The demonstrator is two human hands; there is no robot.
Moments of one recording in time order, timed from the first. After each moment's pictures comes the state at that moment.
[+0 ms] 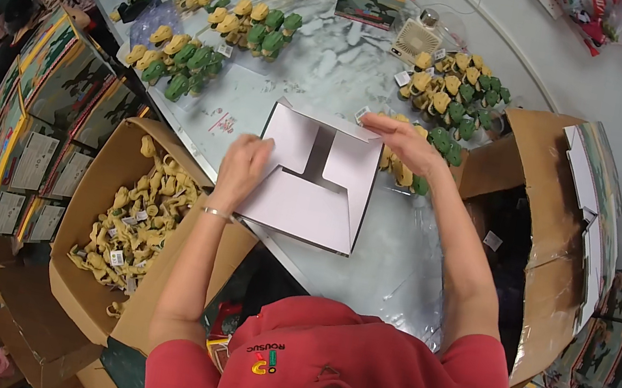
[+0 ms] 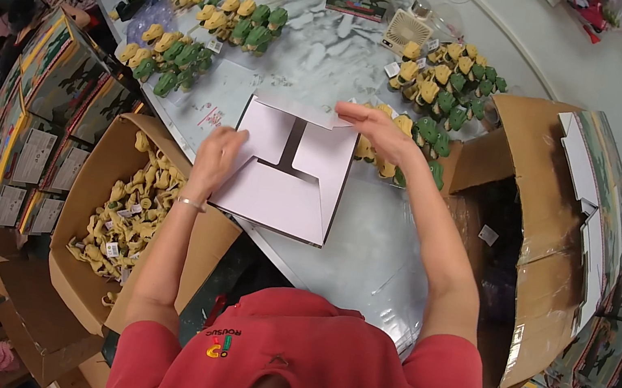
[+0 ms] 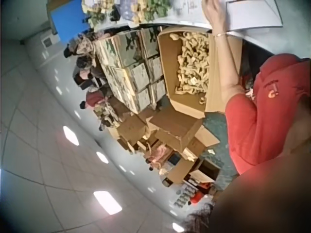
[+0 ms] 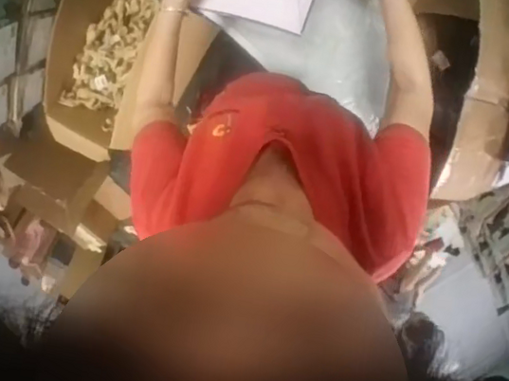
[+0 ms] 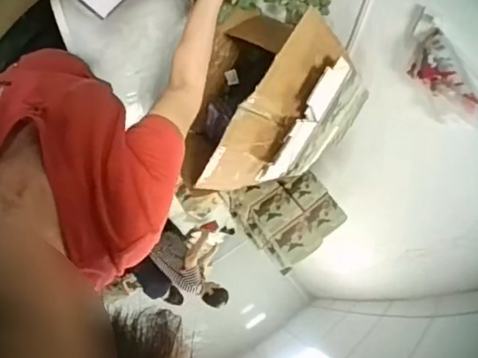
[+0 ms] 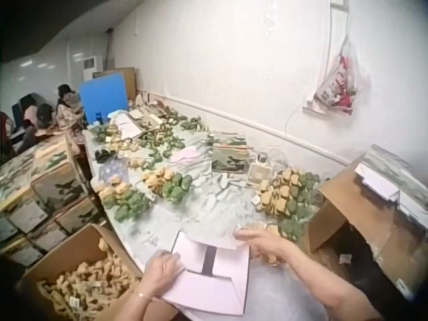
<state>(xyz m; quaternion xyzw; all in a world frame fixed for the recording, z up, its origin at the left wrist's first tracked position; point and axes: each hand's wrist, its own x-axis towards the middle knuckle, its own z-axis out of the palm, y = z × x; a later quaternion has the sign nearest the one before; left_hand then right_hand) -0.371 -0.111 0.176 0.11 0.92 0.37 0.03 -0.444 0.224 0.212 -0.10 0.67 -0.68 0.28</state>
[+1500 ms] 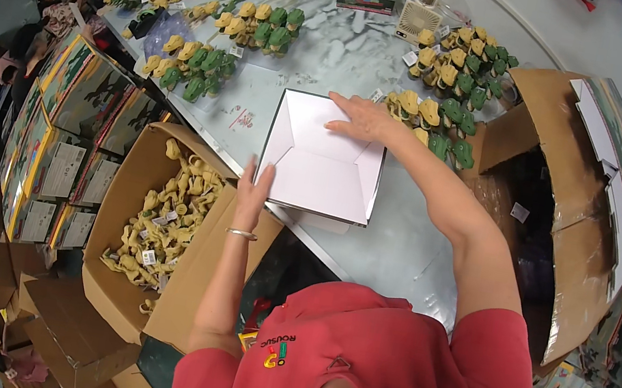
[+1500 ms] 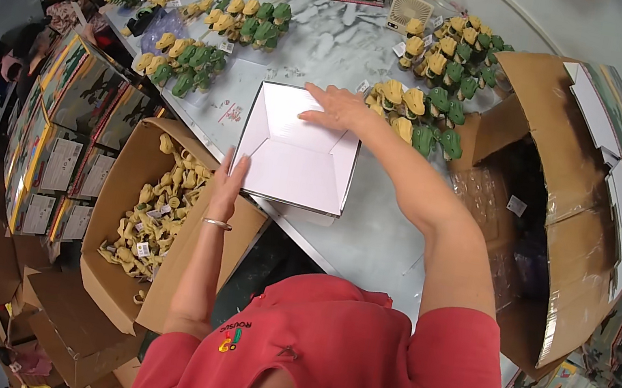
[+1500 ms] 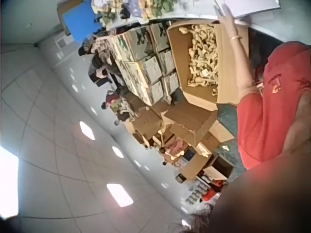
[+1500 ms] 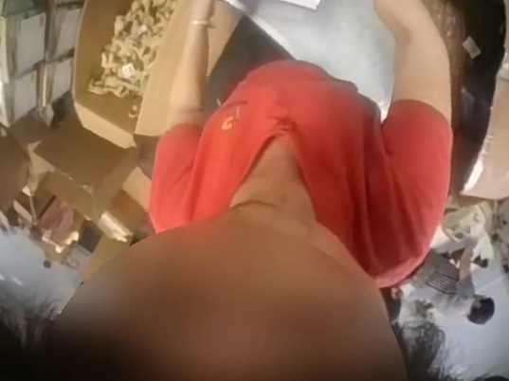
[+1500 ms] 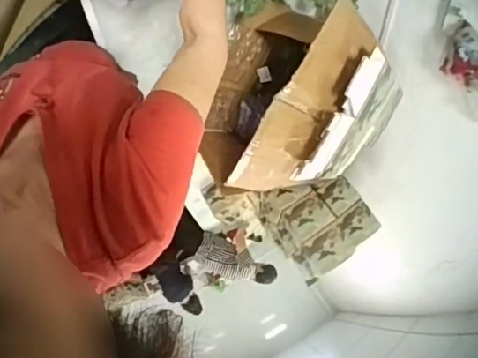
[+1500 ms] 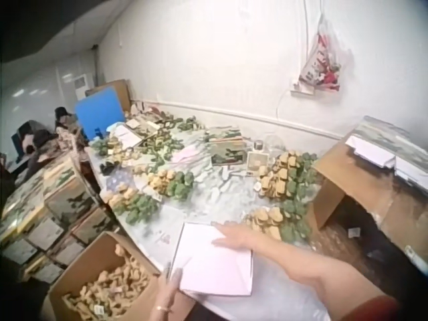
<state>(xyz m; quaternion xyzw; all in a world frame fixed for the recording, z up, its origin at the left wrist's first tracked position) -0.288 -0.109 0.114 -0.09 0.85 0.49 -0.17 -0.435 0.138 0.201 -0.24 0.94 -0.14 0.17</state>
